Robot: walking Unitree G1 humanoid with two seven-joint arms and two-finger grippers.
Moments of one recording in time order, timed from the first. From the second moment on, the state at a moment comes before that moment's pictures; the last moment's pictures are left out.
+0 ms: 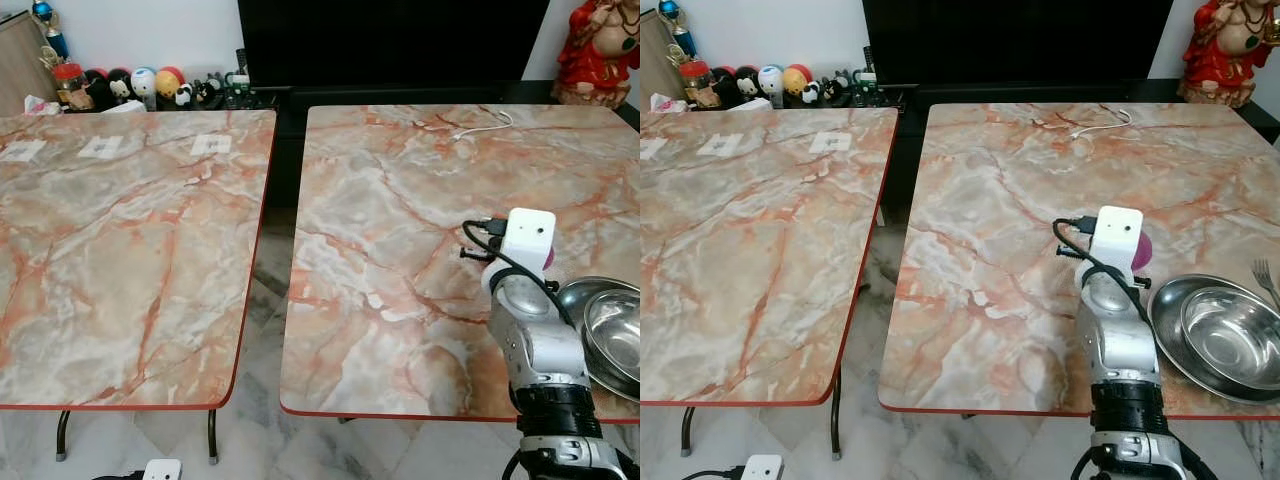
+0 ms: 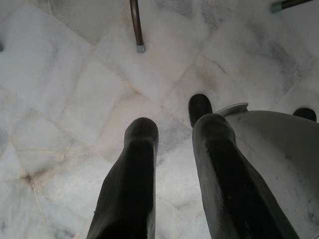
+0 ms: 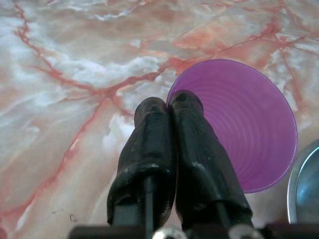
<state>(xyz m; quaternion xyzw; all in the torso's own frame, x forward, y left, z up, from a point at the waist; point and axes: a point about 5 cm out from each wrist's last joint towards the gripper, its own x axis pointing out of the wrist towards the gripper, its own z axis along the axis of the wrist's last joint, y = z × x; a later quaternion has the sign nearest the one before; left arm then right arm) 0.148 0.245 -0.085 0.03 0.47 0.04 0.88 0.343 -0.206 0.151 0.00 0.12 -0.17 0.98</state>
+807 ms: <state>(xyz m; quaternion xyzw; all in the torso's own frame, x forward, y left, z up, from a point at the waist) 0.148 0.245 -0.085 0.03 0.47 0.04 0.88 0.345 -0.208 0.150 0.00 0.13 -0.17 0.98</state>
